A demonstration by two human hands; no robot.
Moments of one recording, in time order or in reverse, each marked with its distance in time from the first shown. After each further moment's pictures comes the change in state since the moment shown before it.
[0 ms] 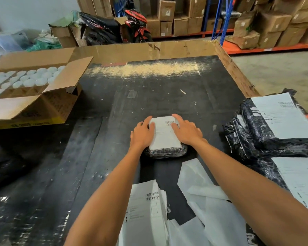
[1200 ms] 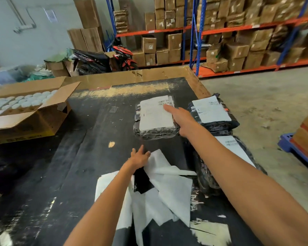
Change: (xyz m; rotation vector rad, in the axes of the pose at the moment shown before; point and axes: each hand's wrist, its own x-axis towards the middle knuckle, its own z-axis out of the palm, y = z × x) left_hand -0.130 0.044 0.053 0.070 -0.378 -0.100; right_hand -0.138 0.023 -0.129 1.196 0.043 0.130
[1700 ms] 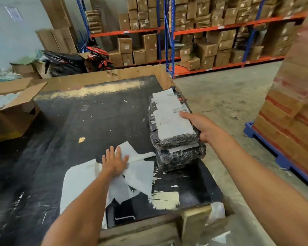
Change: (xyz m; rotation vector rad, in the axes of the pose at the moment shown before) left_hand -0.049 0.001 0.077 0.441 0.215 0.052; right_hand -0.122 0.021 -0.189 0.006 0.078 0.081
